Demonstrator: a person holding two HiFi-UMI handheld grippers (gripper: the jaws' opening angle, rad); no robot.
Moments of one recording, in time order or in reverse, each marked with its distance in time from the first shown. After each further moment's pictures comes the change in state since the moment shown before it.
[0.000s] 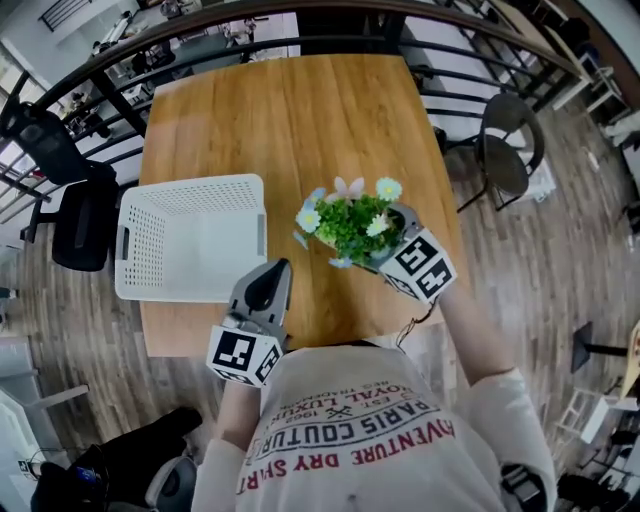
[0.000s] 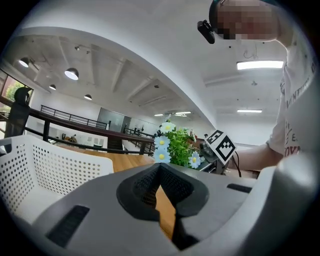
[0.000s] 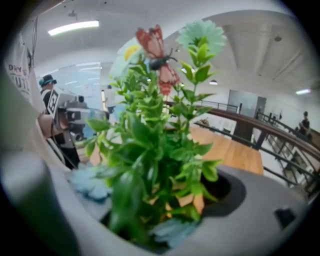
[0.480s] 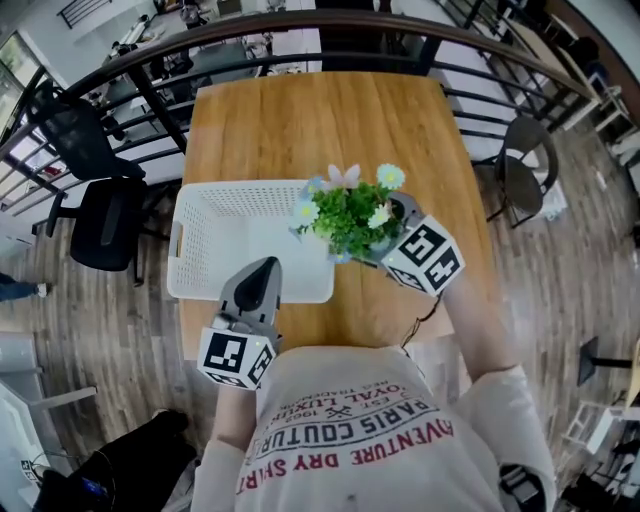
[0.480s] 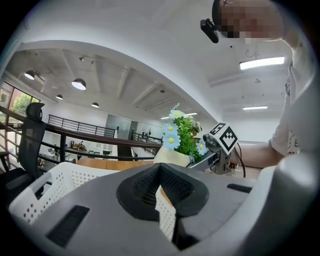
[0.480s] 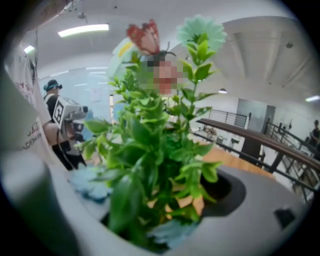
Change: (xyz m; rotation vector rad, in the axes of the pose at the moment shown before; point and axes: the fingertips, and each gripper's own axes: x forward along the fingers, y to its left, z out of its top) left arm -0.093 0.116 0.045 0.026 -0.027 0.089; right arm 0.064 0.075 0.135 -0.072 -0.091 0.061
